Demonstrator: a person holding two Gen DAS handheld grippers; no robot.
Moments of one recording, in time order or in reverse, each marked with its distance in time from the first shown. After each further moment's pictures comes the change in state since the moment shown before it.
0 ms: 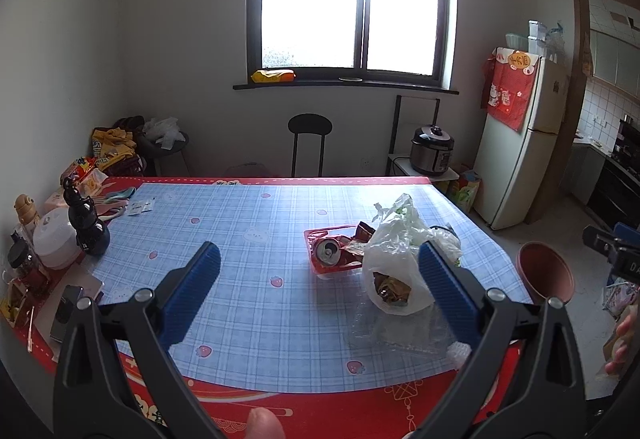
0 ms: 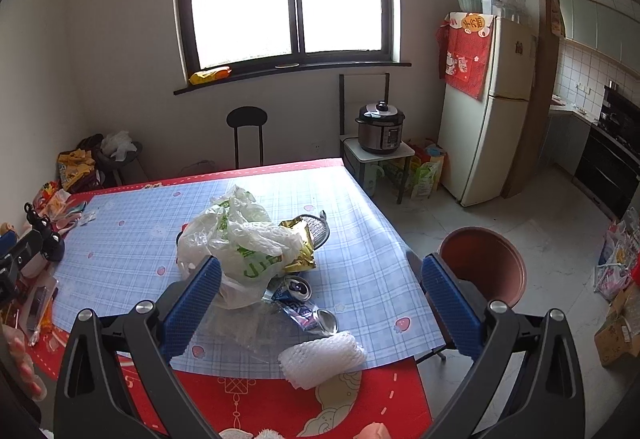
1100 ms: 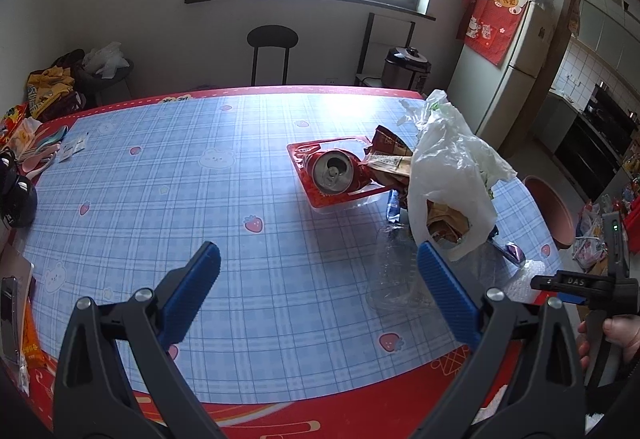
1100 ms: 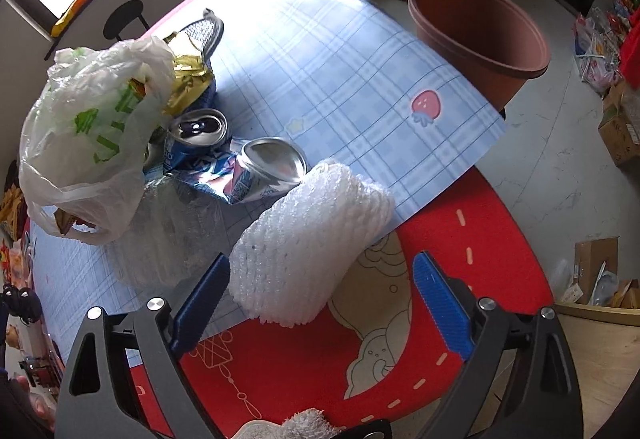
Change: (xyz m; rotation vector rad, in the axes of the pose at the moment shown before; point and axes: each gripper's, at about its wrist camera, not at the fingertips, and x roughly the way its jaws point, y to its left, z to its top) left arm 0.161 0.049 -0.063 0.009 0.292 -0.180; right arm 0.205 -0.022 -0.154 0.437 0.654 -0.161
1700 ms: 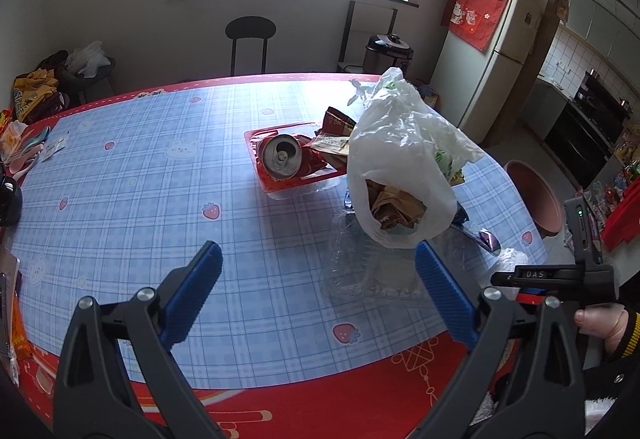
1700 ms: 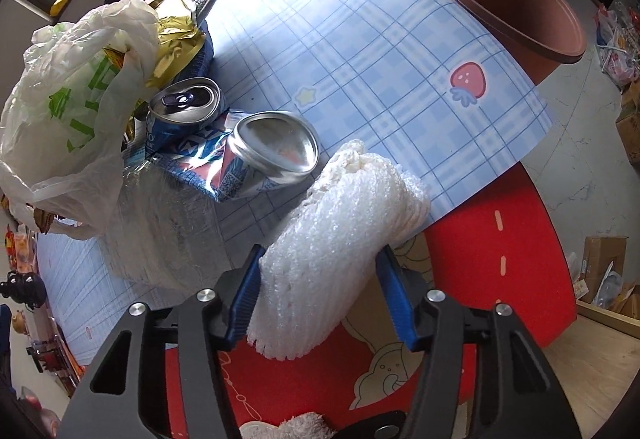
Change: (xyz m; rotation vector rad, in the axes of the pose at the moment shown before) left arm 0.005 -0.050 -0.009 0.037 0.033 -0.050; right arm 0.025 -0.008 0.009 -0.020 0.076 0.062
